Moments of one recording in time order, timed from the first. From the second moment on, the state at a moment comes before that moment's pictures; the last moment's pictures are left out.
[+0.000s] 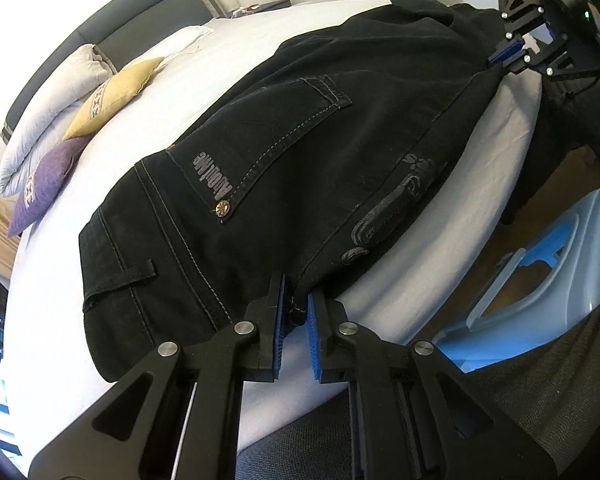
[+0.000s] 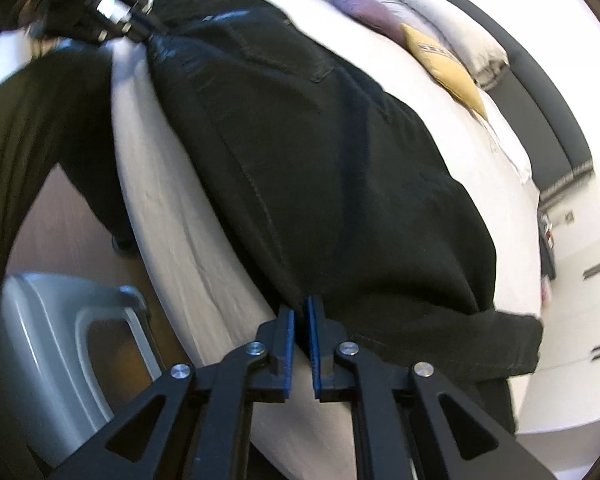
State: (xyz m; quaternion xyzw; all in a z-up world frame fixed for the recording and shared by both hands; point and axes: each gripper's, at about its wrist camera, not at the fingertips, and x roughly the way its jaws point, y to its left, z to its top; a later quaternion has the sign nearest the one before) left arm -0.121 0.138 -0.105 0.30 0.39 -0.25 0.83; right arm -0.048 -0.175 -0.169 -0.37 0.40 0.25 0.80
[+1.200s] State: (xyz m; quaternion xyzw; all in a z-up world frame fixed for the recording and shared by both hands) left arm -0.076 0.128 -0.116 0.26 0.41 -0.20 0.85; right arm 0.125 -0.486 -0.166 0.39 0.47 0.00 0.79
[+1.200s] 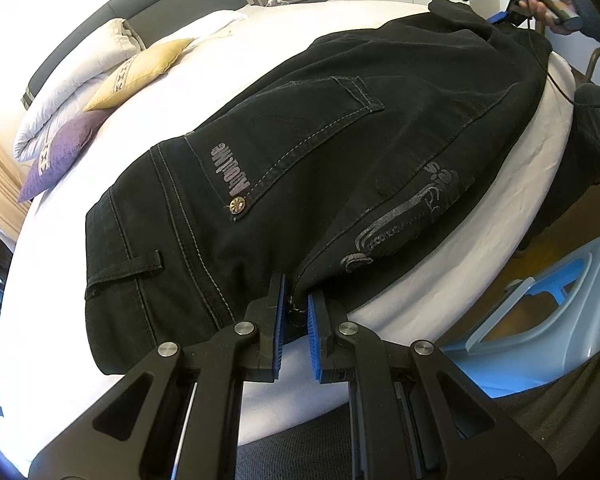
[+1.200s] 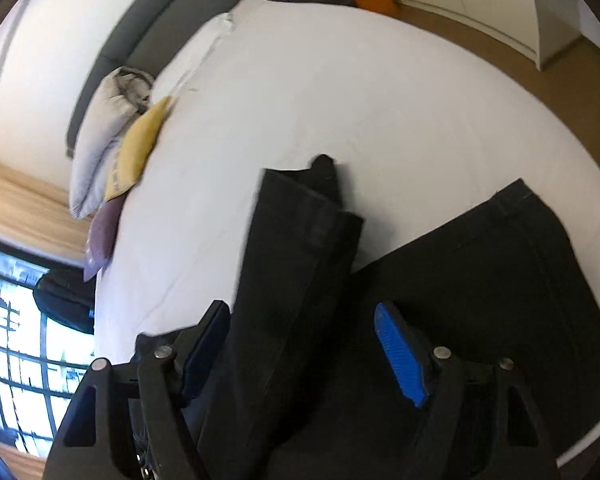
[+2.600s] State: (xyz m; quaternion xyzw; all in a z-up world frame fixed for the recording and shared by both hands) left arm -0.073 0.086 -0.122 0.29 0.42 -0.14 0.85; right arm -0.048 -0.555 -0.200 0.49 0.37 -0.12 0.78
